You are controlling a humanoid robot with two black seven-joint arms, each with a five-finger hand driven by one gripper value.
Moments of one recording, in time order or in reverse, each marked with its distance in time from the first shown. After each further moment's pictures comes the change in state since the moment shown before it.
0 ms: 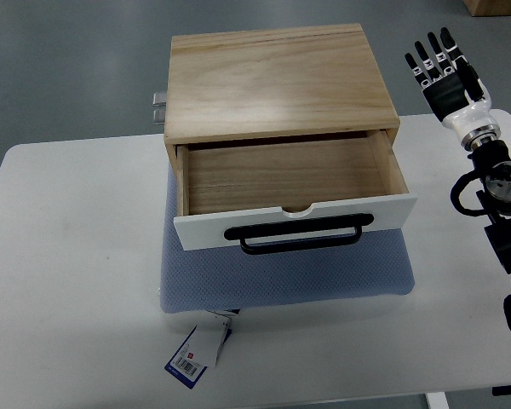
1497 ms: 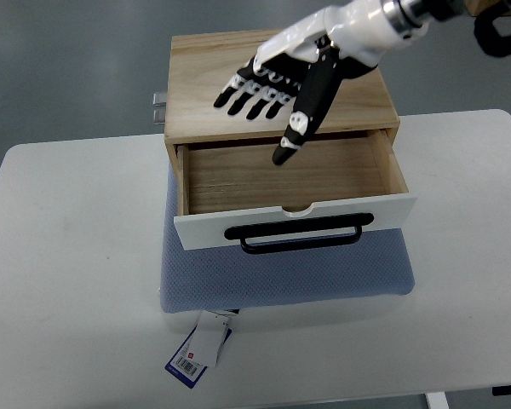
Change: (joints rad) left arm 0.001 0.000 0.000 0.008 -0.001 -0.009 -0.002; right arm 1.106 -0.515 -1.234 0.813 -0.018 0.038 -0.671
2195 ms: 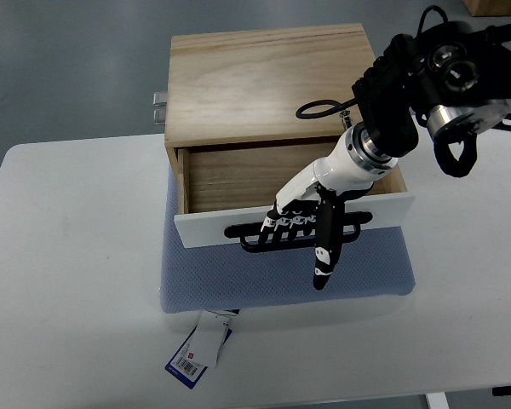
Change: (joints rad) left arm 0.000 0.000 -0.001 0.004 0.000 0.000 0.000; right arm 0.020 0.133 -0.392 0.299 -0.046 0.005 0.000
